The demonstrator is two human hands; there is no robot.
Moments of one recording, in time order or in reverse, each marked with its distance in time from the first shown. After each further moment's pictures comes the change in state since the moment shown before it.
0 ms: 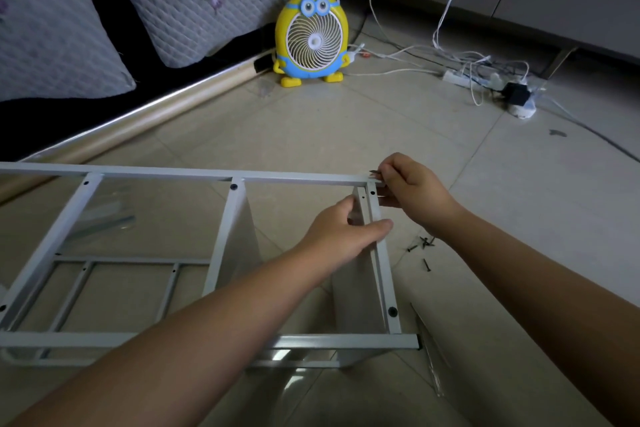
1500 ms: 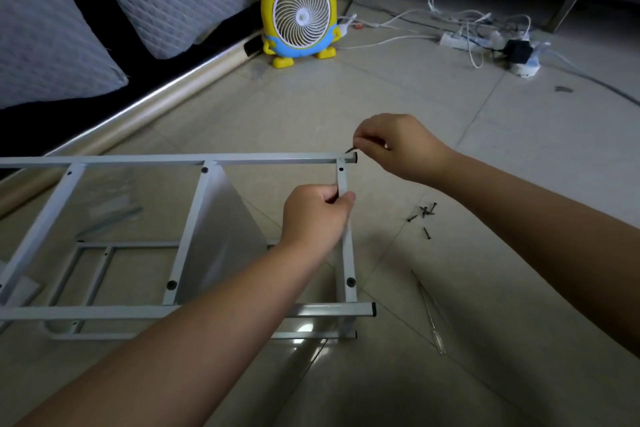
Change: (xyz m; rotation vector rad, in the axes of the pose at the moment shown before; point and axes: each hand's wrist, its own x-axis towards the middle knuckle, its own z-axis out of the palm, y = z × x) left_hand -0.024 0.003 0.011 0.111 0.318 0.036; right_hand 0.001 -0.023 -0.017 -0.727 -0.124 -0.411
